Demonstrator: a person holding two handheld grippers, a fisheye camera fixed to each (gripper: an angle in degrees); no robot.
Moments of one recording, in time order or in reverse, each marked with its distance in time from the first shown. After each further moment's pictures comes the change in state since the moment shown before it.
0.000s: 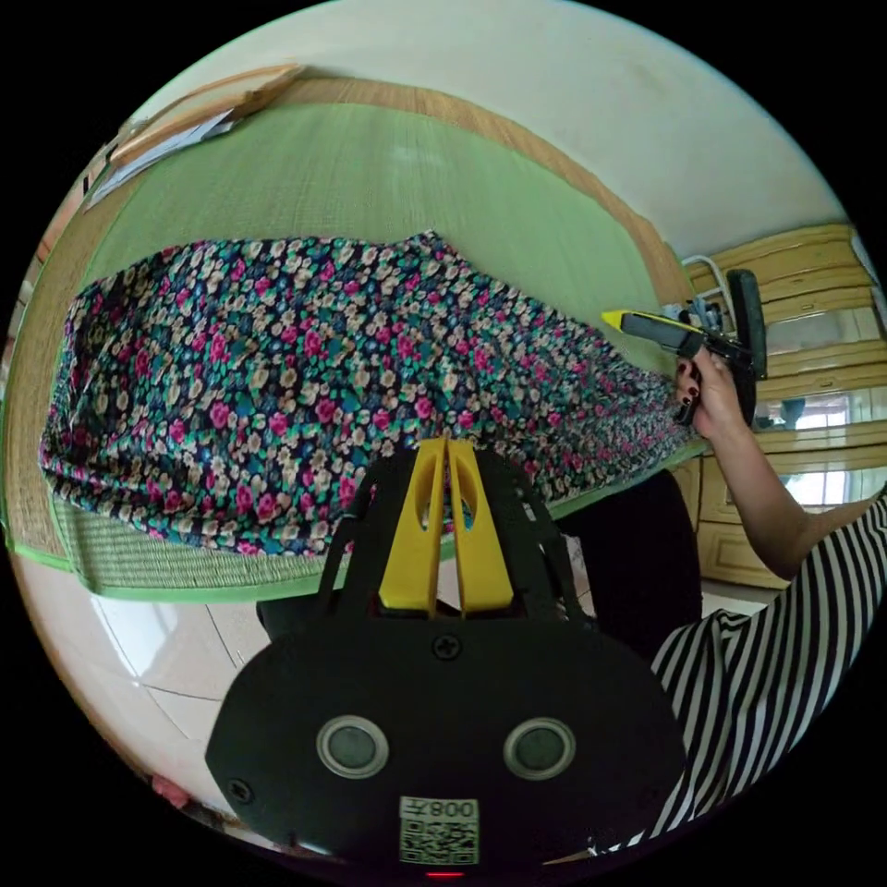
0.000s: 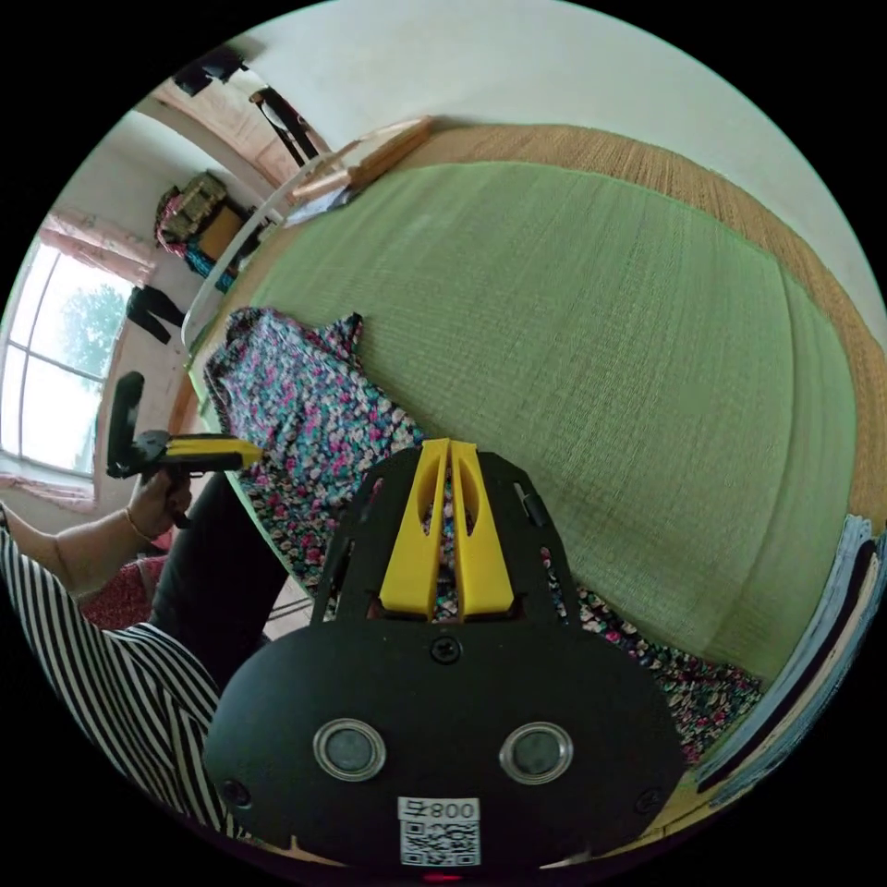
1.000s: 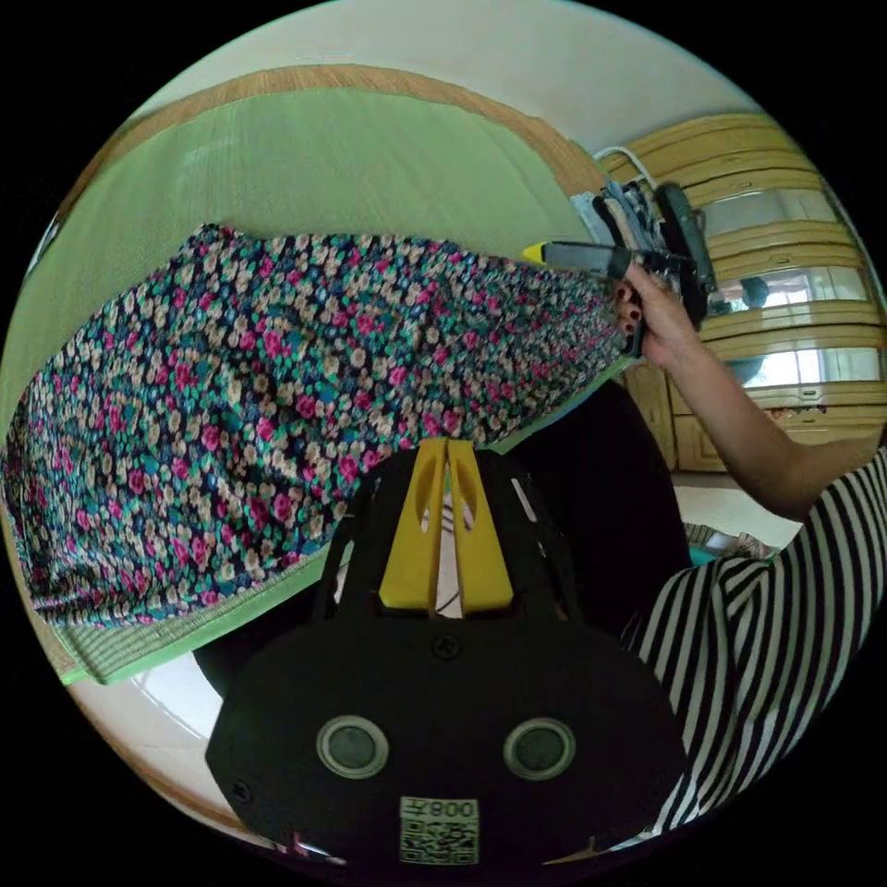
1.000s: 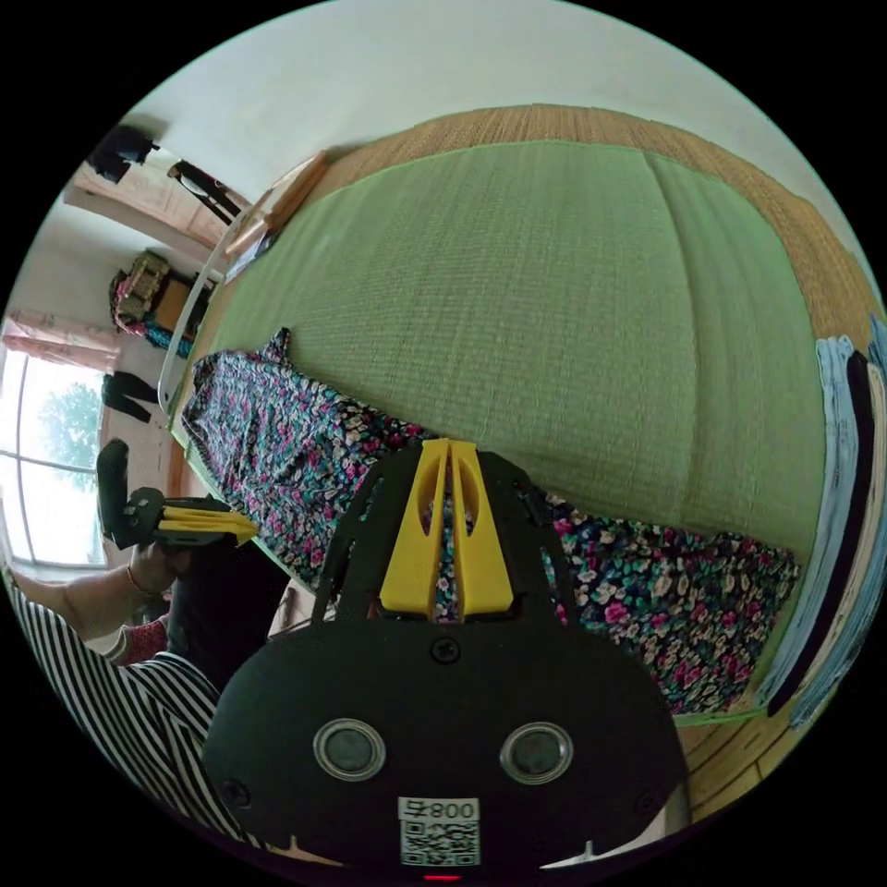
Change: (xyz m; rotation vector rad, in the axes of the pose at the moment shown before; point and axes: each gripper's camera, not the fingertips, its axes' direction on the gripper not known) left arm -0.043 -0.009 0.194 -0.169 0.100 0.286; right arm 0.060 0.107 -0.061 0.028 0.026 0.263
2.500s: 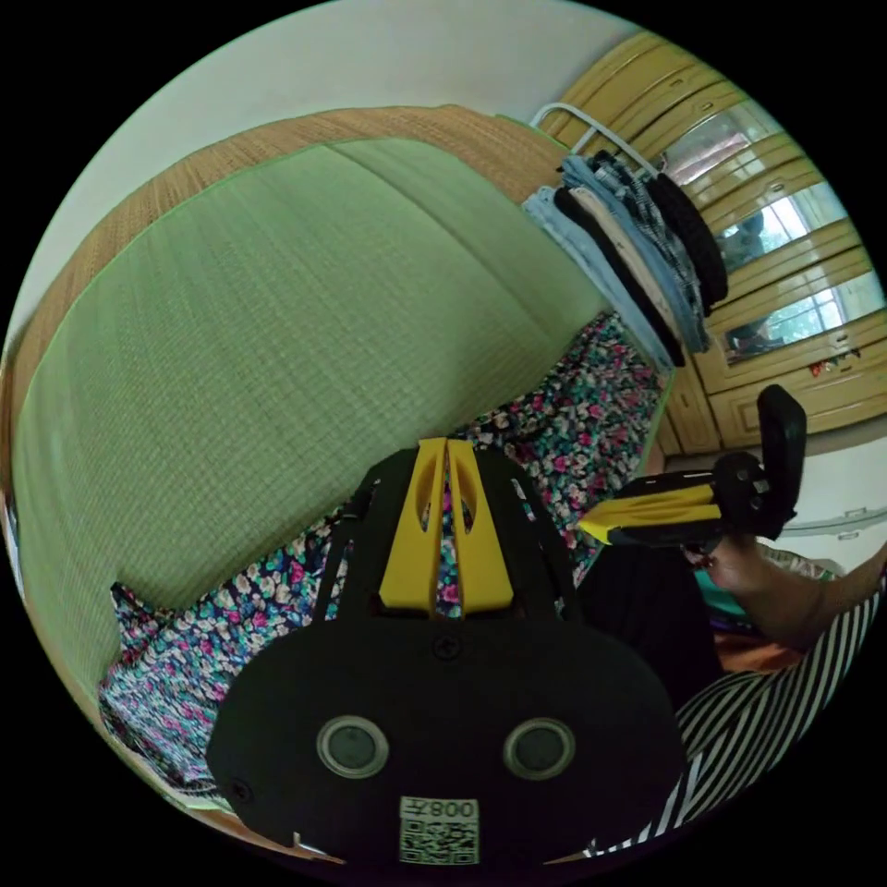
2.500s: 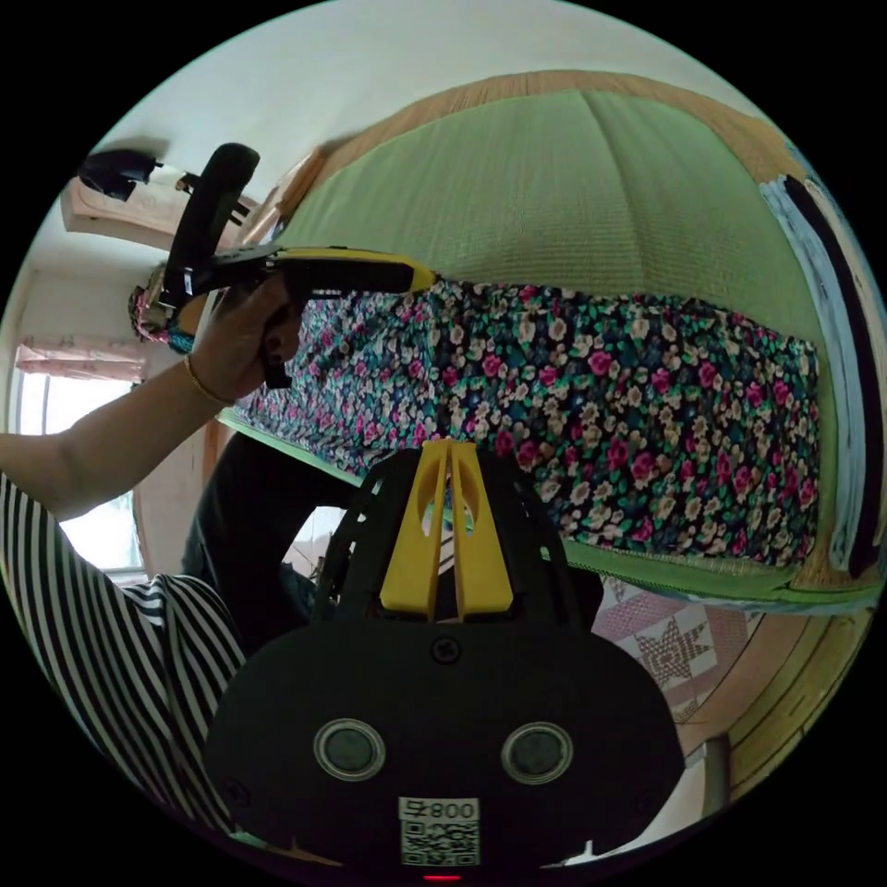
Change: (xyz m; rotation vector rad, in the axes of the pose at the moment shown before) left arm -0.172 -0.163 0.399 -0.011 -0.127 0.263; right arm 0.046 0.144 -0.061 -0.040 -0.108 0.064
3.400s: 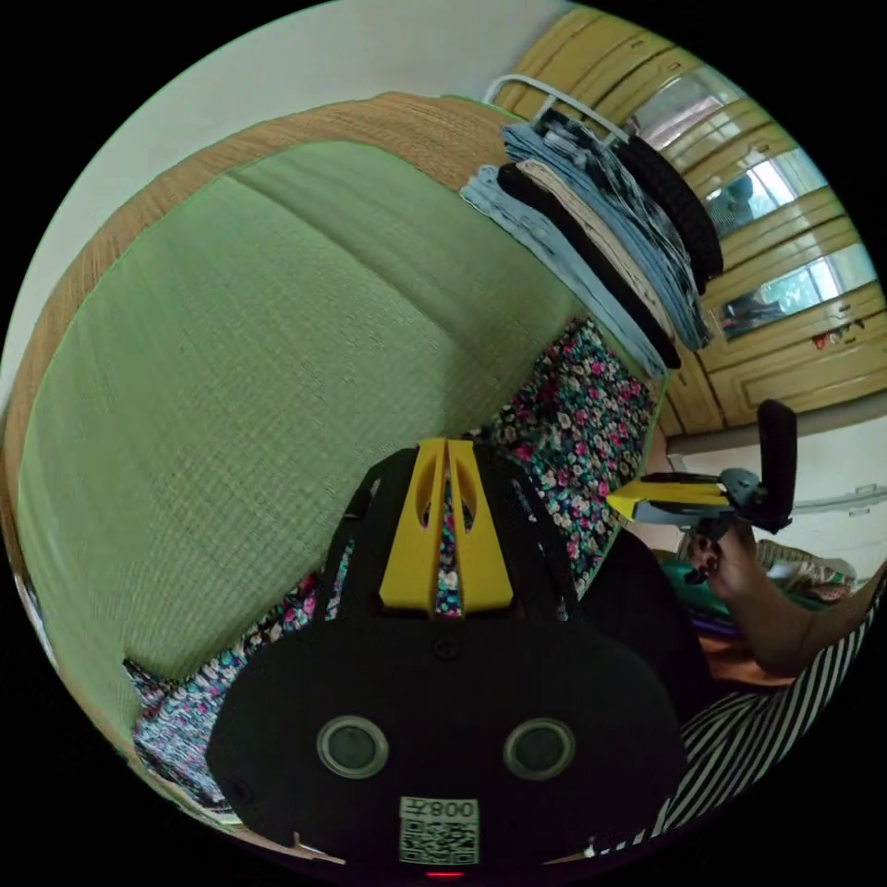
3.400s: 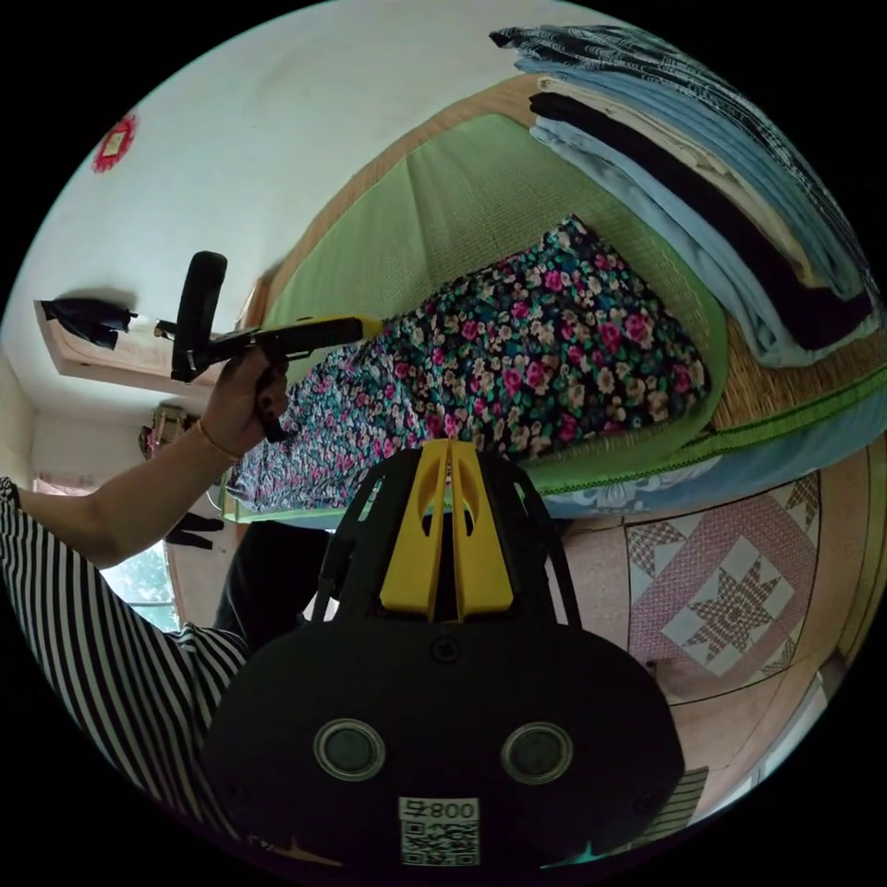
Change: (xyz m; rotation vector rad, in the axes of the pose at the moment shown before) left arm -0.026 -0.045 0.231 -0.029 -0.060 0.087; right arm 0.078 0.072 -0.025 0.226 -0.069 0.309
